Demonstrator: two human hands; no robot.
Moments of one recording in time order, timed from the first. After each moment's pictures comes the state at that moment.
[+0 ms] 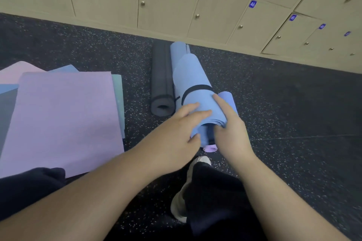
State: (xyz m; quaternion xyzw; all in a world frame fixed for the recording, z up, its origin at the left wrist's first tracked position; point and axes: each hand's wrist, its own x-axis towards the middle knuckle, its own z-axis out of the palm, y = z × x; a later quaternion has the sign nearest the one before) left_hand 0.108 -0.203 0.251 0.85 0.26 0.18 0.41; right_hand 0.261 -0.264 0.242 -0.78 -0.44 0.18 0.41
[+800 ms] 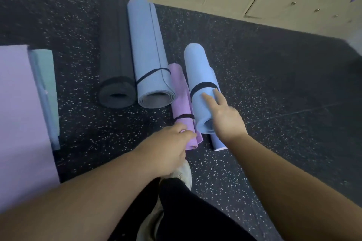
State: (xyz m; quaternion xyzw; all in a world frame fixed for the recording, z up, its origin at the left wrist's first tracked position) left_hand 0.284 -0.141 0.081 0.93 0.18 -0.03 0.33; right_hand 0.467 -0.203 0.099 -0.87 -0.48 0.05 -0.11
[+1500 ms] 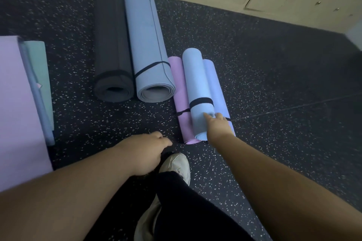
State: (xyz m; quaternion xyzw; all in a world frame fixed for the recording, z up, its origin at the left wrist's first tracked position) left_hand 0.264 -0.125 0.046 0.92 0.19 -0.19 0.30; right_hand 0.470 -0.210 0.044 -0.88 -0.38 0.20 -0.17
